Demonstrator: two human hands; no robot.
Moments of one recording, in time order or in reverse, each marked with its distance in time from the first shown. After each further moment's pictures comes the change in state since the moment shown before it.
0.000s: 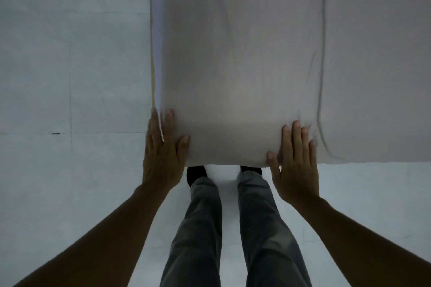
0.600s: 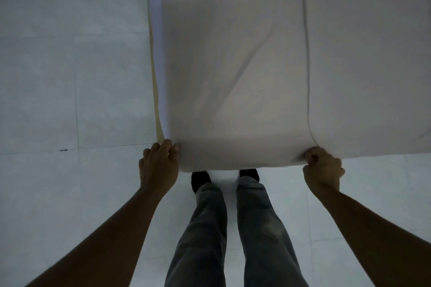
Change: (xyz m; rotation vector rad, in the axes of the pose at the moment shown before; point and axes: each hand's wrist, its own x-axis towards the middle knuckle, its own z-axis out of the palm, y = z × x) left_hand 0.003 -0.006 -0.030 0.155 -0.129 -0.222; right_hand 0.005 0.045 -0.017 0.256 -0.090 0.646
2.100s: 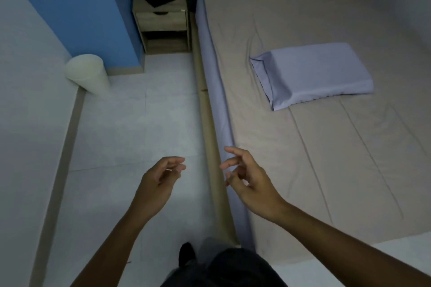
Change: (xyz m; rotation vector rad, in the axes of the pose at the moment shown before) left_hand 0.063 -0.067 -0.551 -0.803 -0.048 0.391; right_hand -0.273 -0.531 -0.275 0.887 -0.232 -0.889
